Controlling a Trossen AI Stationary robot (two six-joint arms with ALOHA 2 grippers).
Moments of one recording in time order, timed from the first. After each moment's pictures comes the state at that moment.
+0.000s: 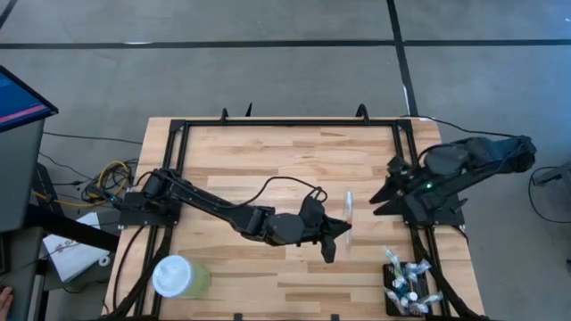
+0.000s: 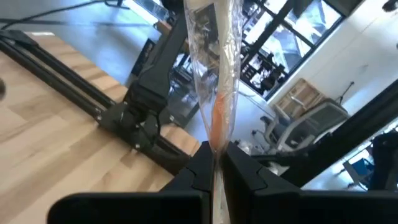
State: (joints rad) left arm -0.34 2.00 1.68 0.19 -0.53 -0.67; right arm 0.35 0.87 1.21 -0.82 -0.05 0.79
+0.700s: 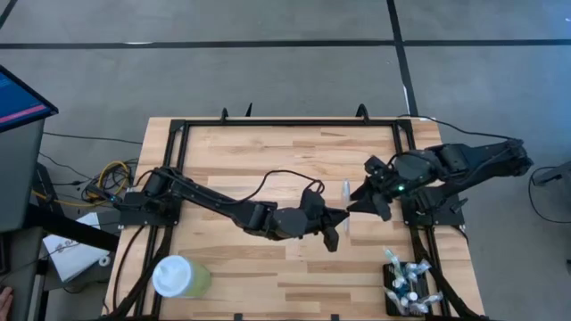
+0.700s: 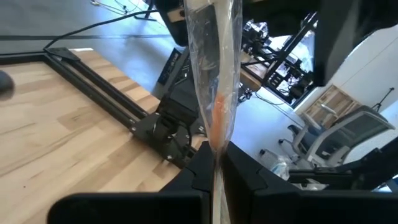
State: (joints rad) left arm -0.32 2.00 1.68 0.15 -0.60 -0.65; right arm 0.27 1.02 1.21 -0.70 0.00 0.83
